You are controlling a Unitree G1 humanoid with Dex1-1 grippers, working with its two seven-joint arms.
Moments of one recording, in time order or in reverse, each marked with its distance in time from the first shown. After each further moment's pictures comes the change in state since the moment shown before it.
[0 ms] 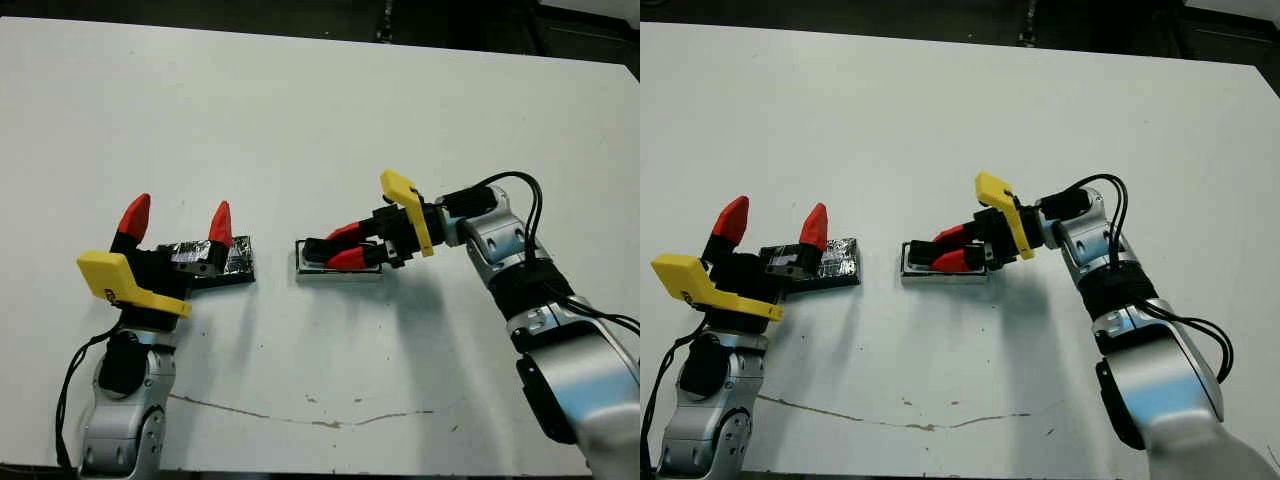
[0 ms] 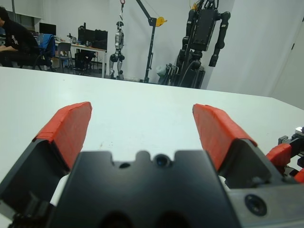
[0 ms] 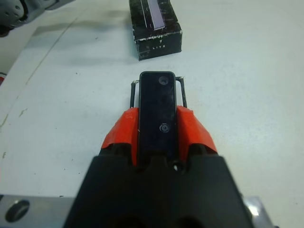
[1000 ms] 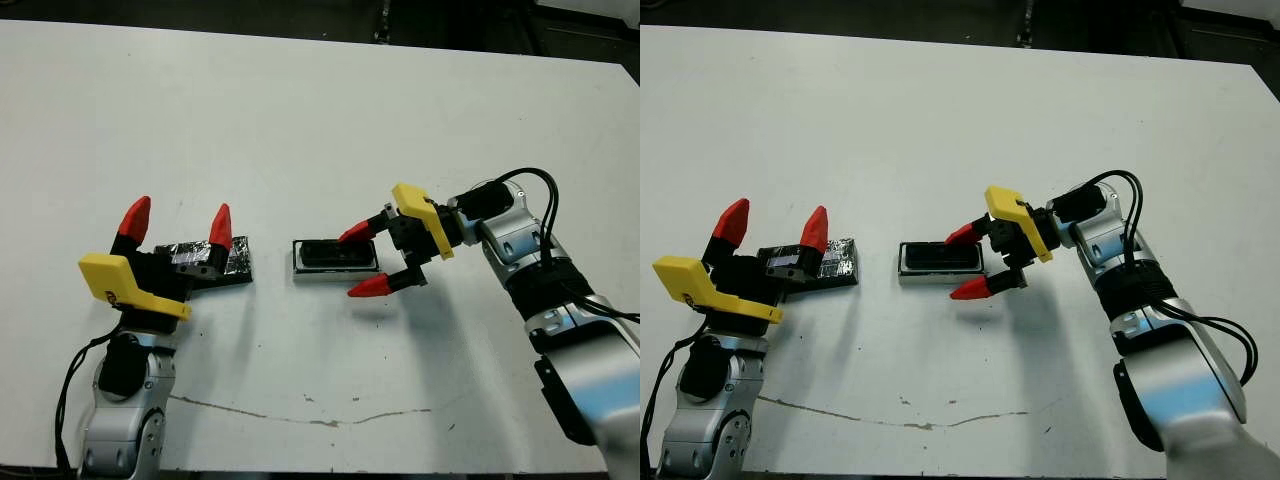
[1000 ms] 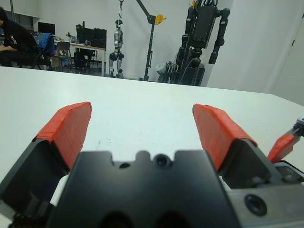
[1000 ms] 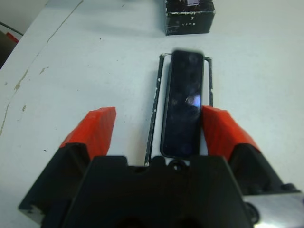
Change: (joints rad) left arm 0.014 0.000 -0.002 0.000 0.007 0.000 0.001; right arm 0.018 -0.095 0.041 -0.090 -0.015 -0.065 0.077
